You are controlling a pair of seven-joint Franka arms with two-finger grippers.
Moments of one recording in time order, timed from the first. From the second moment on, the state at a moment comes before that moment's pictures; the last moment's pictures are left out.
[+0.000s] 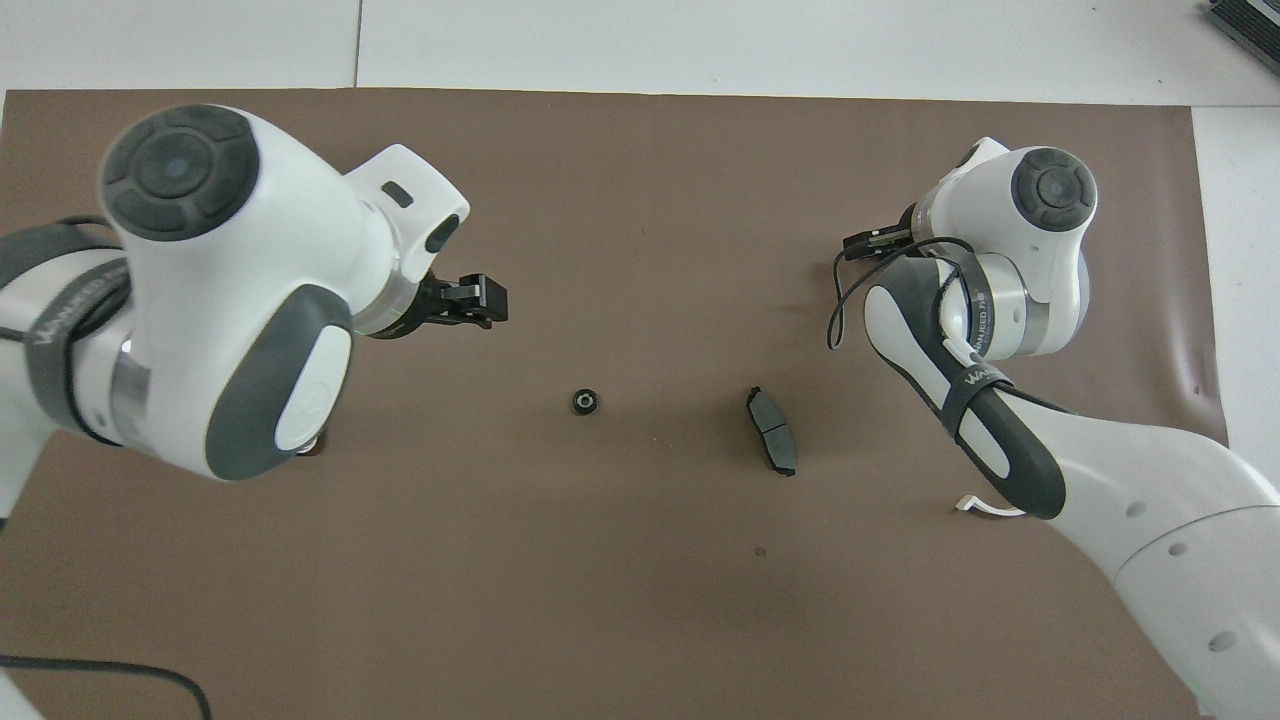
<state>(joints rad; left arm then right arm) -0.40 0.18 -0.07 -1.65 -0.04 1.86 -0.43 0.15 0.58 -0.06 -1.66 0.02 2.43 -0.05</state>
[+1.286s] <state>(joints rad) -0.55 0.49 -0.06 -1.74 -0.02 2.24 -0.59 0.15 0.58 -0.05 -1.66 0.02 2.43 -0.05</state>
